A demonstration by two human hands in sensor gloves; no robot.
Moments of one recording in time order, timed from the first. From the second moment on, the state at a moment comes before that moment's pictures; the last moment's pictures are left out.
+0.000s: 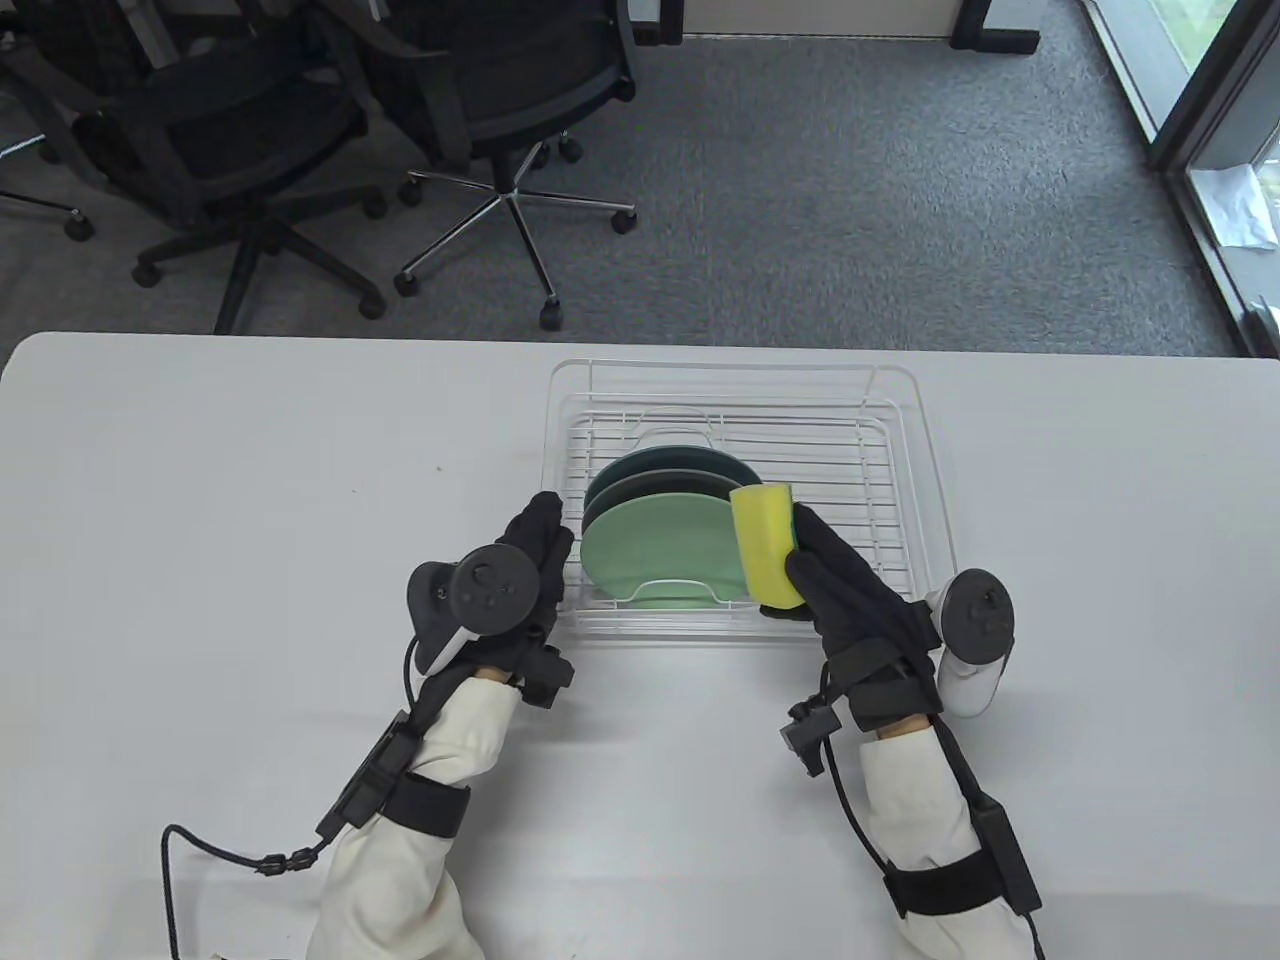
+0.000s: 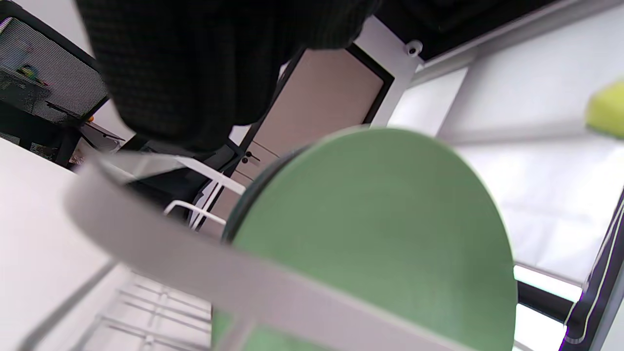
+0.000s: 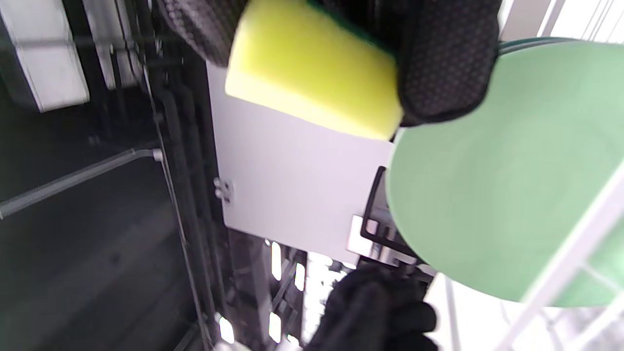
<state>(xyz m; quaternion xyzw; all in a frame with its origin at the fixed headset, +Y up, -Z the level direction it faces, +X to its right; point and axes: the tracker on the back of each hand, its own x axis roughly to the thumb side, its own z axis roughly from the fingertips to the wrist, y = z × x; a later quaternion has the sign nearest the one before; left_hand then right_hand) -0.162 -0.683 -0.324 0.14 -0.14 0.29 0.94 0.173 -0.668 -0.282 0.16 -0.04 0.75 0.64</state>
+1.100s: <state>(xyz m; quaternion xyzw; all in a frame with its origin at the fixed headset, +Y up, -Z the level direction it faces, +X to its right) -0.243 -0.715 -0.301 0.14 -0.05 0.36 0.92 0.097 -0.756 -0.240 0.30 0.08 0.95 0.03</state>
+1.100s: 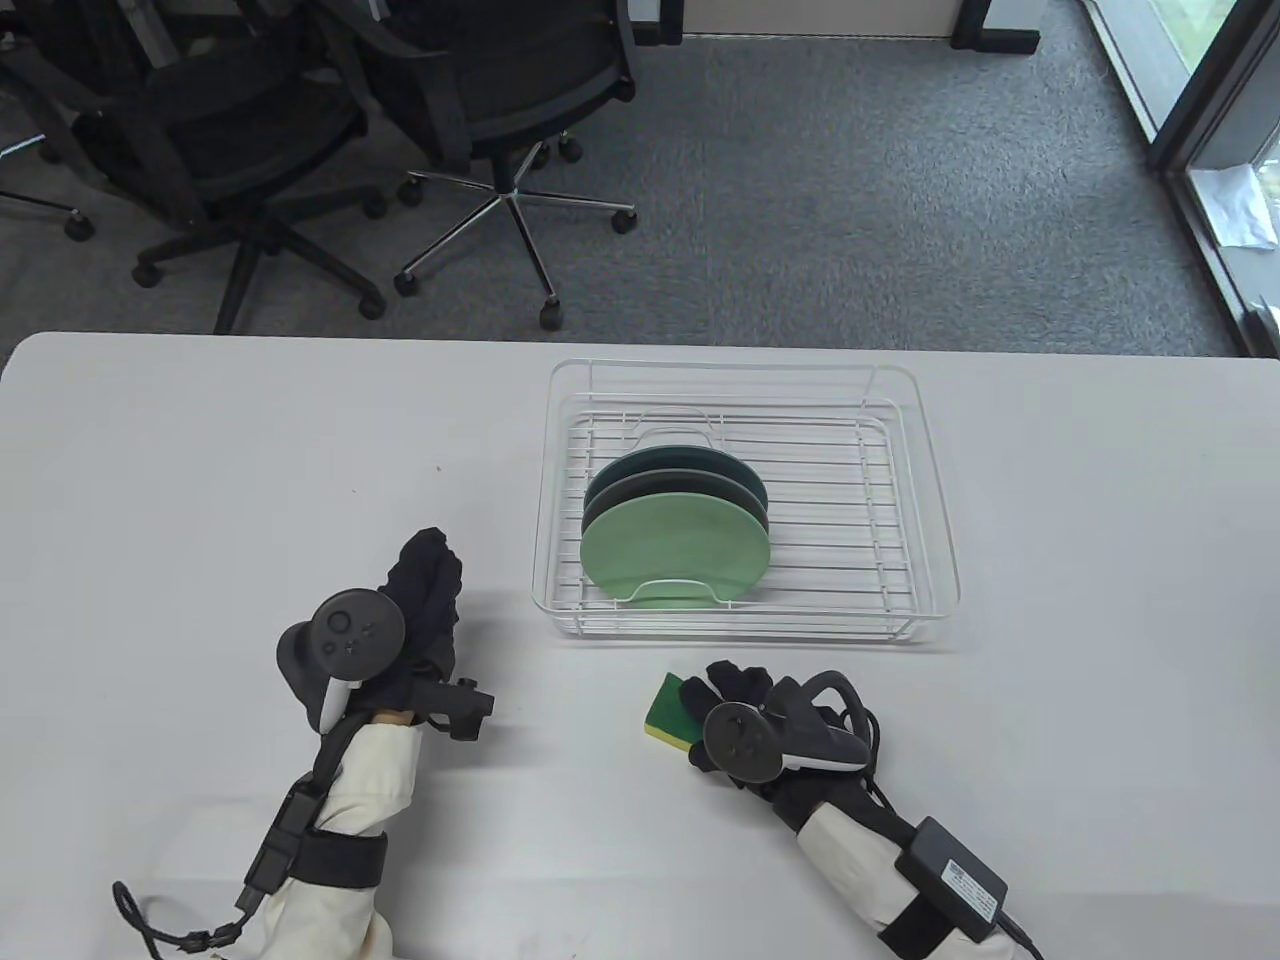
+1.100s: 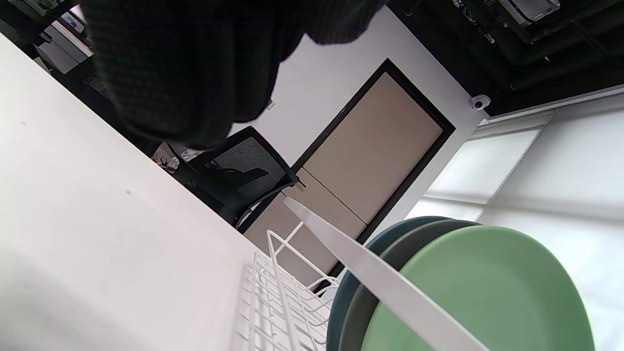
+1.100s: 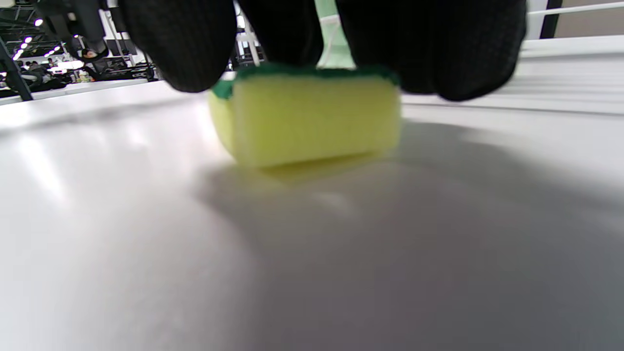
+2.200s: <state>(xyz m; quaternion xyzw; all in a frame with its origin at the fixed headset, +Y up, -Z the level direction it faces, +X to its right) -0.238 -0.717 -0.301 0.14 -0.05 0.36 0.92 0.097 -0.752 -0.237 0.32 0.09 0.93 0.12</state>
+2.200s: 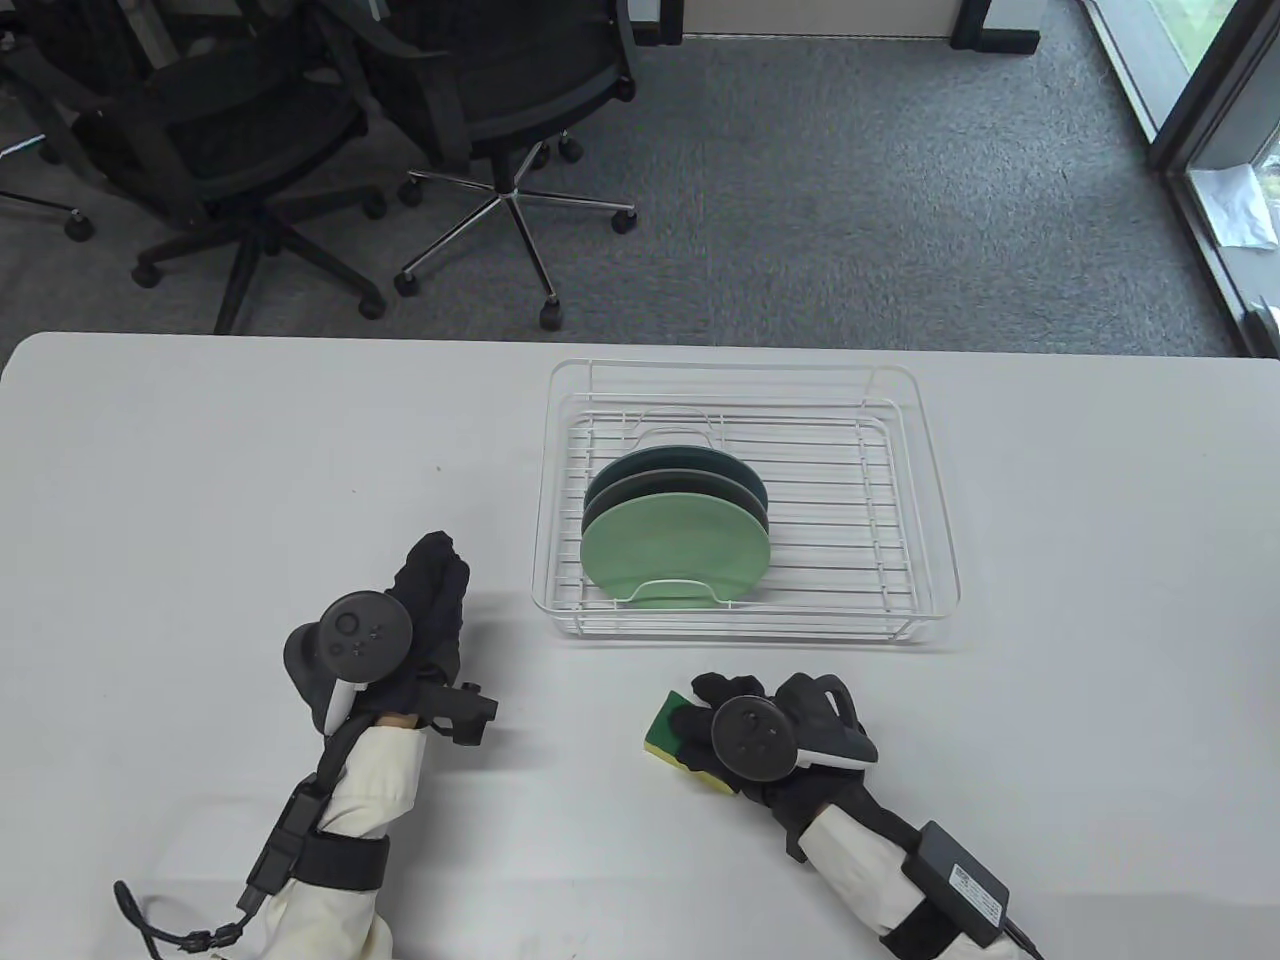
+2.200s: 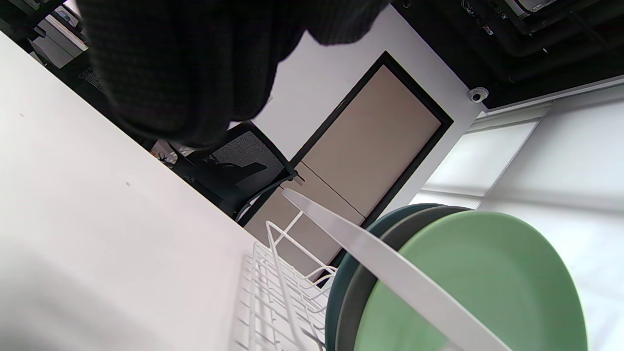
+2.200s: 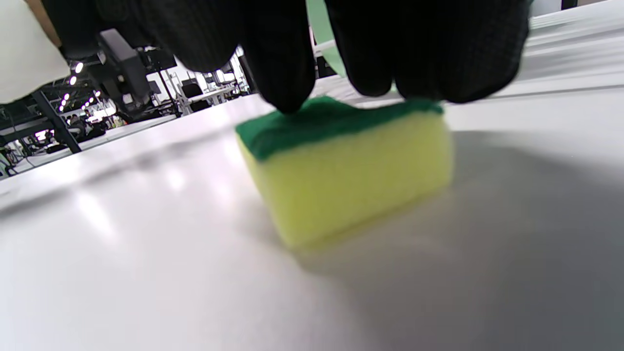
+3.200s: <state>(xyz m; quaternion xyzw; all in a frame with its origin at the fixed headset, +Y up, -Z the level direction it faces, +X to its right) -0.185 -0.711 -0.266 0.12 -0.20 -0.04 0.97 0.227 -0.687 -0.243 0.05 -0.26 0.96 -0.04</state>
